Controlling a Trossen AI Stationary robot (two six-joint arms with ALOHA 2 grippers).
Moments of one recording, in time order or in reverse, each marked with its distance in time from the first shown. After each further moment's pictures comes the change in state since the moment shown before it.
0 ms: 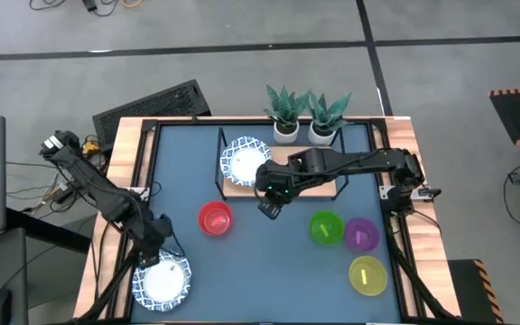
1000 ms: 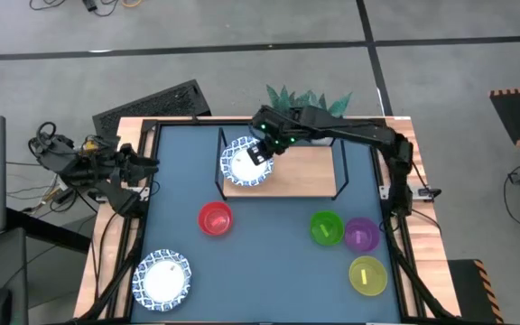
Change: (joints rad) left arm 0.146 -0.554 0.358 0.141 -0.896 0.326; right arm -0.339 0.036 -0.001 0.175 -0.103 -0.016
